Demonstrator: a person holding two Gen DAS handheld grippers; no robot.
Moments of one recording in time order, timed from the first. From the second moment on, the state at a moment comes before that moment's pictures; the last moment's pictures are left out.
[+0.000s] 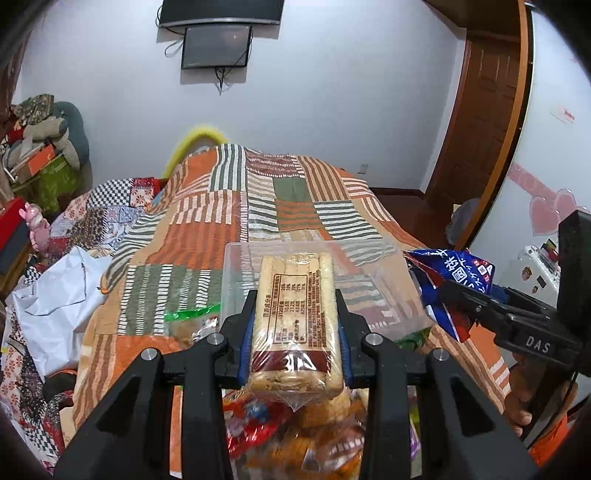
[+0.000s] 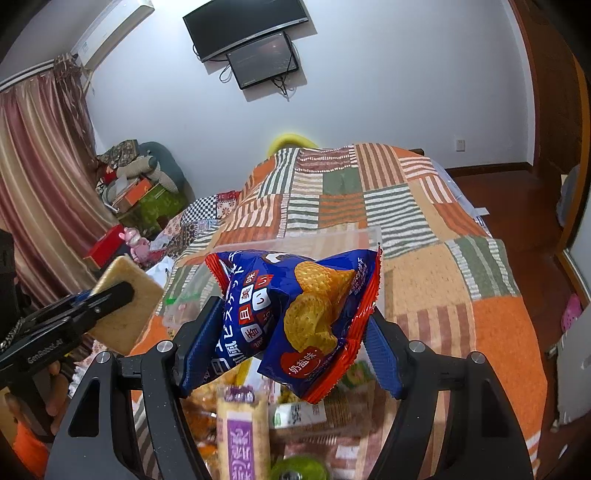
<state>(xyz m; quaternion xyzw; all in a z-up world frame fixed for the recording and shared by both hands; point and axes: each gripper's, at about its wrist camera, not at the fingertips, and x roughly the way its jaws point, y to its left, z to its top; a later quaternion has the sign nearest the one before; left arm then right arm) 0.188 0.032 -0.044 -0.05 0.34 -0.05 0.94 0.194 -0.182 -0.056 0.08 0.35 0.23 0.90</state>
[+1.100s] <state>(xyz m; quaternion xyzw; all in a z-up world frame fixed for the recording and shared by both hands) 0.294 0.027 -0.108 -0.02 0.48 -0.05 0.88 0.255 -0.150 -0.103 0.03 0.44 0.23 0.87</state>
